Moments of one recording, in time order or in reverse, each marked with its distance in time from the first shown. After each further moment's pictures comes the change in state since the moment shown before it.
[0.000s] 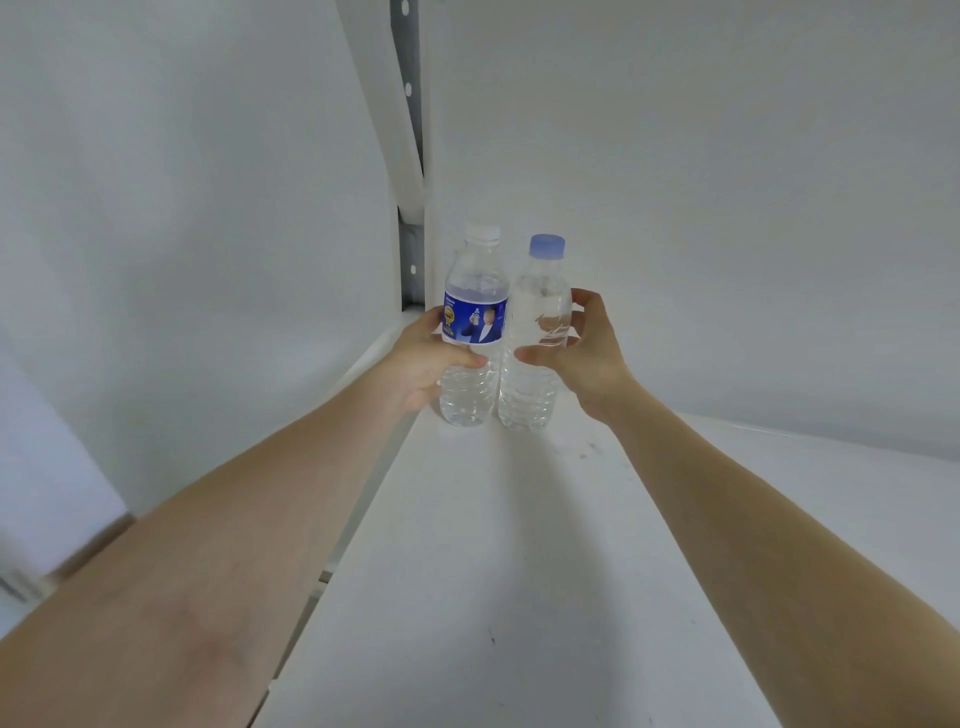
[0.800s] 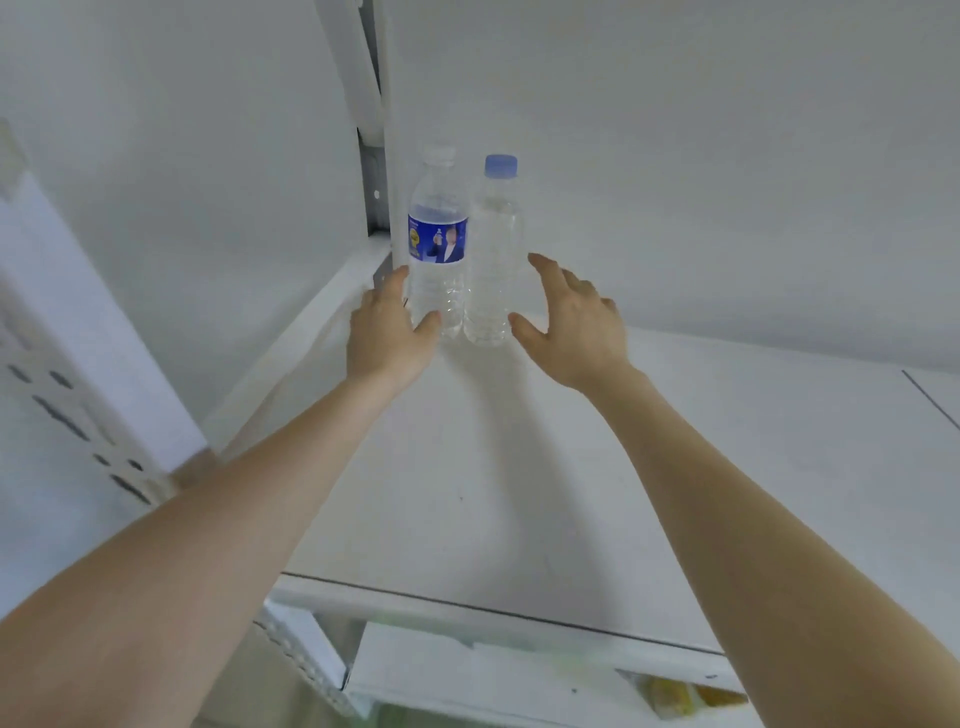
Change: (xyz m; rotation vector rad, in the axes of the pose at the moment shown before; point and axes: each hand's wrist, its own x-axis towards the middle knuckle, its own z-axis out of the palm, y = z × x) left_hand -0.076 -0.035 0.015 0.725 0.358 0.253; right_hand -0.100 -0.020 -0.024 -1.121 0.022 -0.265
